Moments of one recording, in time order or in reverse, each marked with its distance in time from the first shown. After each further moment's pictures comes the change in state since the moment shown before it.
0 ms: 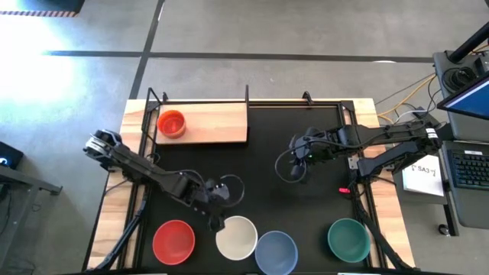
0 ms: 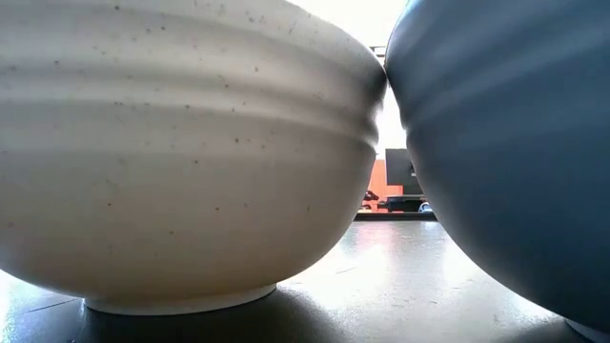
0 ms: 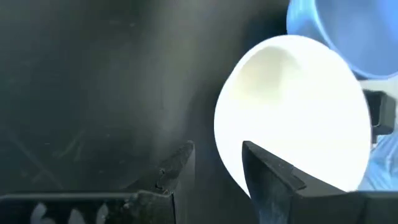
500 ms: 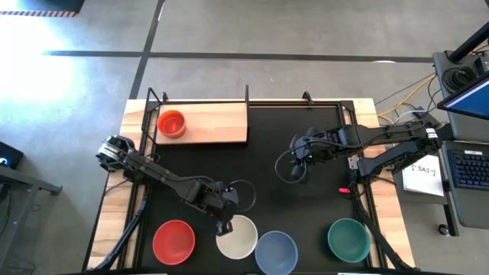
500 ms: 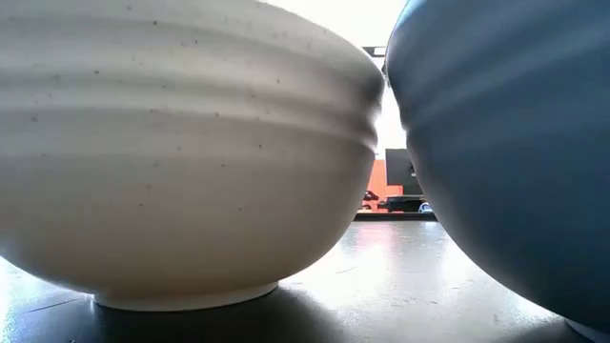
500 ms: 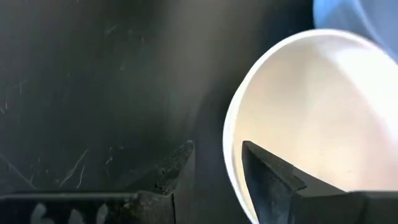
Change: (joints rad) left arm 0.002 0.147 0.119 -0.059 -0.019 0.080; right arm 0.000 0.000 -0.002 -0.020 0.000 0.010
